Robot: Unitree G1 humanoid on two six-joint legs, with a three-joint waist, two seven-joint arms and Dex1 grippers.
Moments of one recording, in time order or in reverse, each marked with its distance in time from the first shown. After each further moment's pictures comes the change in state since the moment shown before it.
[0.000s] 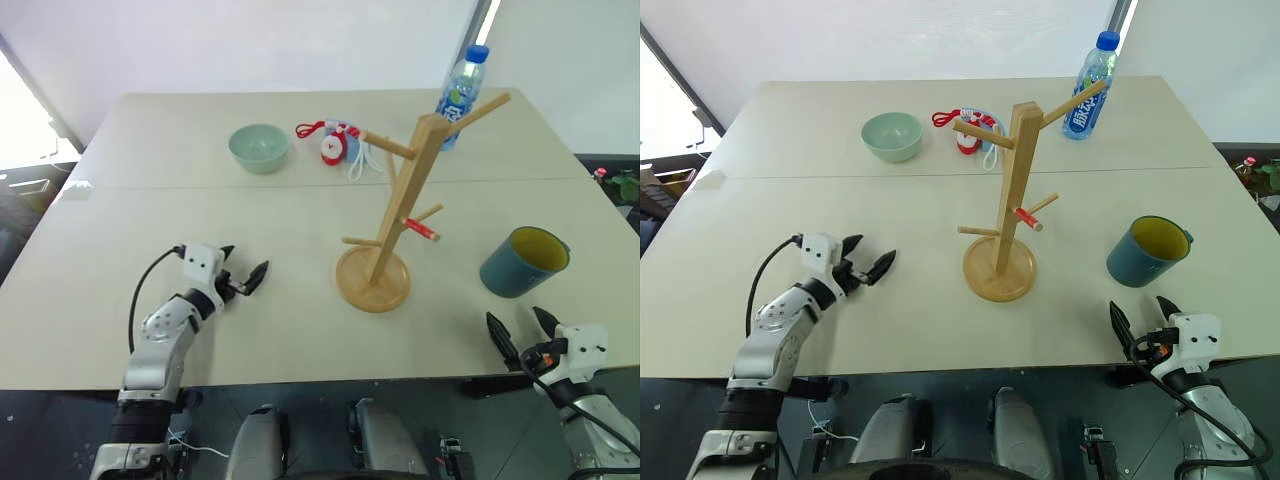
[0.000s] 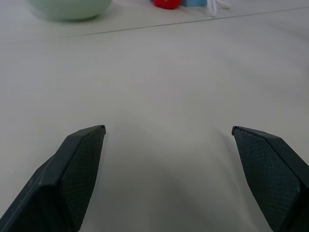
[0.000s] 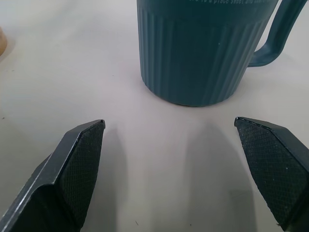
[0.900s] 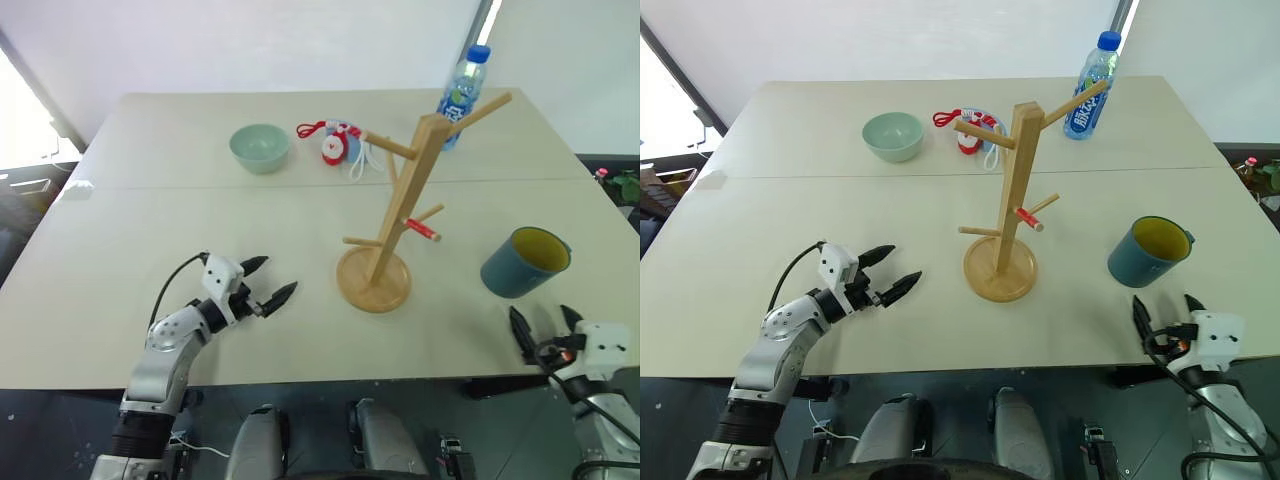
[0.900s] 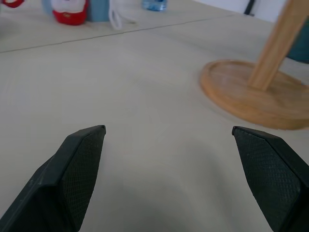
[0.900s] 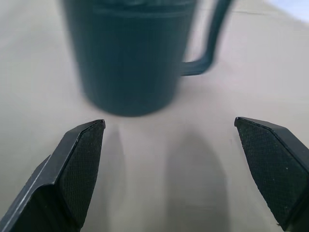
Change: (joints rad) left arm 0.055 0.031 -0.099 -0.085 -0.071 -0.048 -0.270; right arm -0.054 -0.020 -0.094 0.113 -0.014 -0.077 -0.070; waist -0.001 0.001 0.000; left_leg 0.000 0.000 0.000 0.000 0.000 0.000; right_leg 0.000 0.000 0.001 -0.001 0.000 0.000
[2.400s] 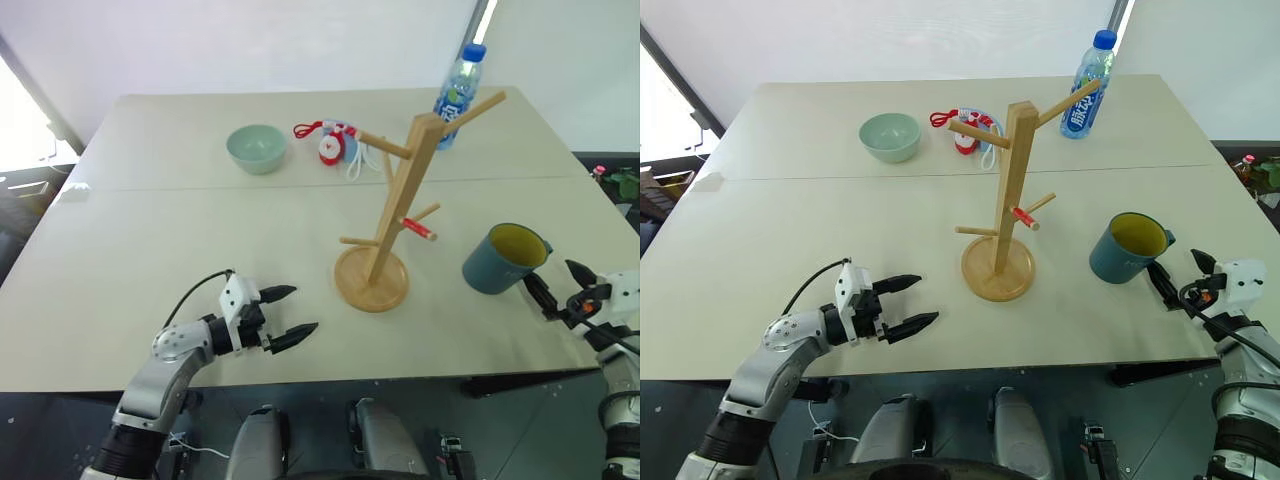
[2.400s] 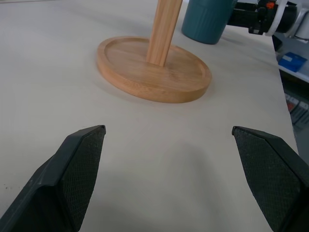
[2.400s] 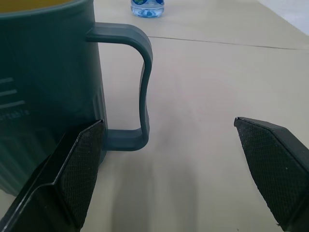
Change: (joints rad) left arm 0.062 0.073 -0.076 -0.110 -0.068 0.094 -0.134; right arm -0.353 -0.221 -0.004 0.406 0.053 0.014 0.314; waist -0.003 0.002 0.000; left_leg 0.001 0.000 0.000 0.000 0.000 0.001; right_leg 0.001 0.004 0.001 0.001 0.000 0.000
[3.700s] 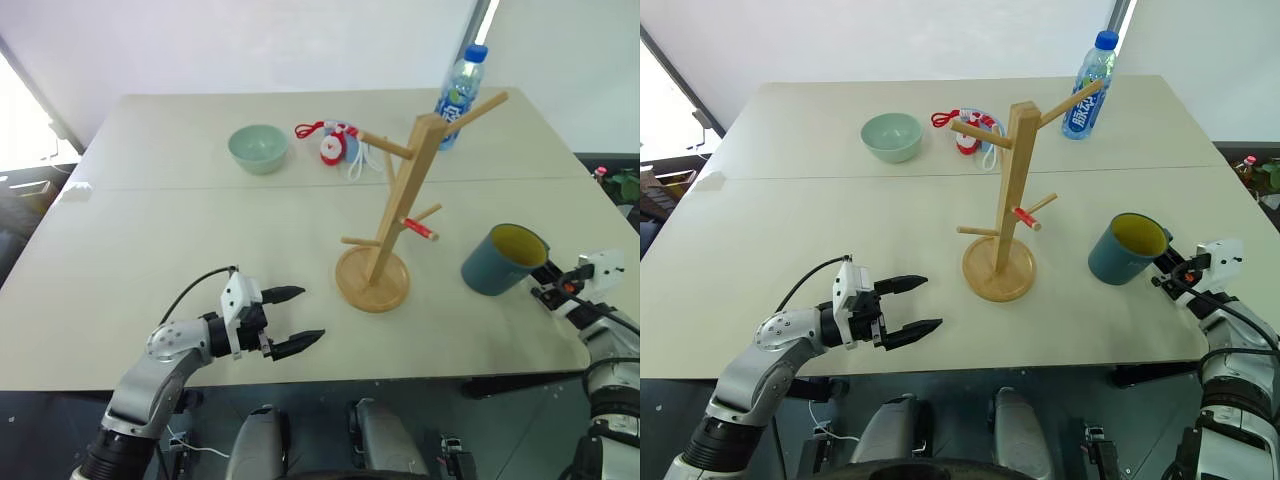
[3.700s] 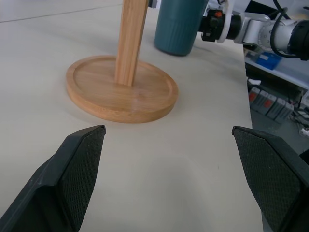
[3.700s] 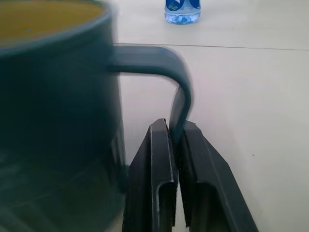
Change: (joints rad) left arm 0.018 0.042 -0.002 -0.143 -0.057 0.088 -0.026; right arm -0.186 -0.028 0.053 0.221 0.008 -0.025 0.152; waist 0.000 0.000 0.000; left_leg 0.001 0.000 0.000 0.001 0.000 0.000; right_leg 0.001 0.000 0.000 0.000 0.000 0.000
